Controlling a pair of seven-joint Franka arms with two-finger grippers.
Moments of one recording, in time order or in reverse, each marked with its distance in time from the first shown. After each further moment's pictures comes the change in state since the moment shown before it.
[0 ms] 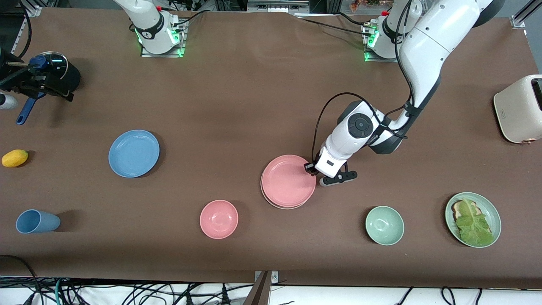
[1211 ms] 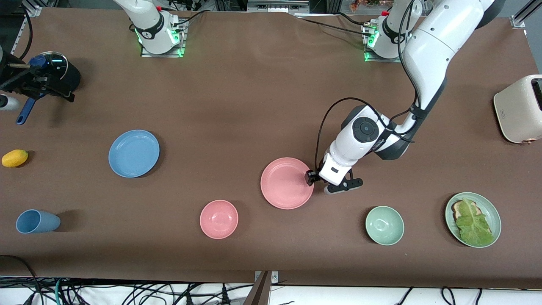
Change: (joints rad) left arm 0.005 0.004 0.002 0.105 0.031 -0.084 0.007; right arm 0.000 0.021 0.002 -0.001 -0.001 -0.003 -0.001
